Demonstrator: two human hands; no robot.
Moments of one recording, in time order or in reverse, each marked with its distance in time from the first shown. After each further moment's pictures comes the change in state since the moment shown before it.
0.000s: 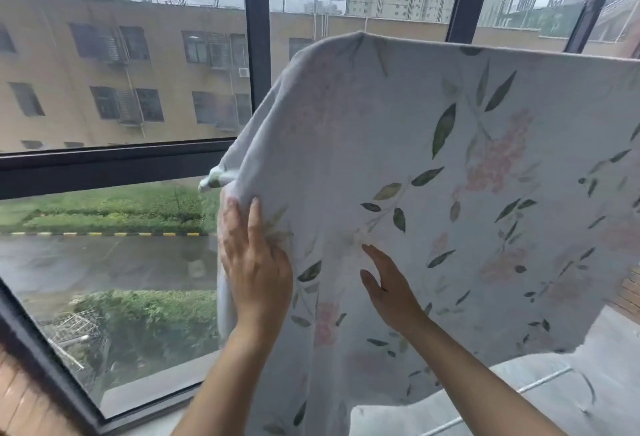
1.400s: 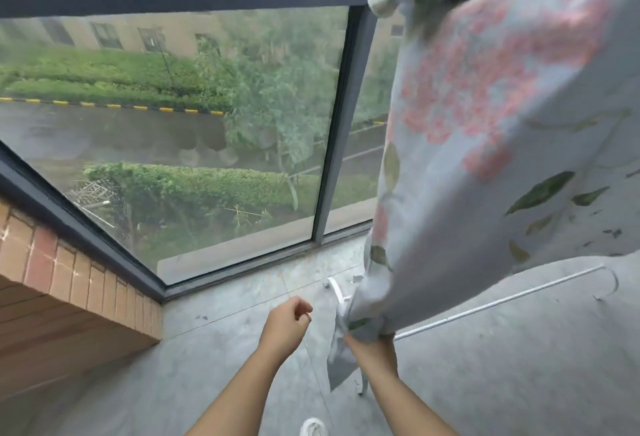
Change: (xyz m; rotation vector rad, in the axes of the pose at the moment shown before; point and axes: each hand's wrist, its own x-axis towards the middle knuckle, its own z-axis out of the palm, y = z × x) left_hand -0.176 -0.368 0.007 -0.094 -1.116 -0.759; right_hand -0.083 0.060 0.401 0.072 -0.162 1.162
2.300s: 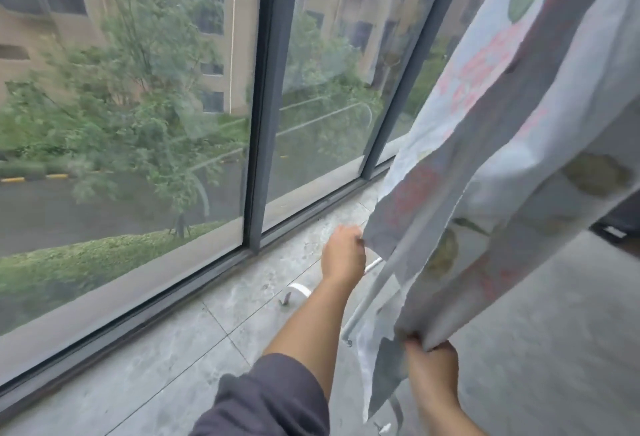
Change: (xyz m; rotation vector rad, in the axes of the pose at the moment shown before) left_hand 0.287 -0.109 0.223 0.127 -0.079 0.643; right_hand 0.202 0.116 0.166 0.731 0.672 -0.092
